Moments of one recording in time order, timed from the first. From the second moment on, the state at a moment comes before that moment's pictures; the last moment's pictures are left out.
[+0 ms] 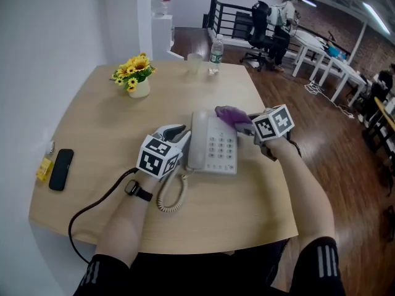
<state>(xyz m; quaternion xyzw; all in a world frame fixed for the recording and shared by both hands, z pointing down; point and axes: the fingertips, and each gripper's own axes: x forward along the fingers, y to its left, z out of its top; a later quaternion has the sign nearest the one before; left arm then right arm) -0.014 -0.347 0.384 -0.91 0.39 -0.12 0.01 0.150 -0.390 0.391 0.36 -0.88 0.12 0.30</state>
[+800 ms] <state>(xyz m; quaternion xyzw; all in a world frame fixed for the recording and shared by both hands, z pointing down) -0.013 -0.347 0.385 -0.91 0.39 -0.12 0.02 0.133 -0.235 0.432 0.30 -0.91 0.03 0.30</state>
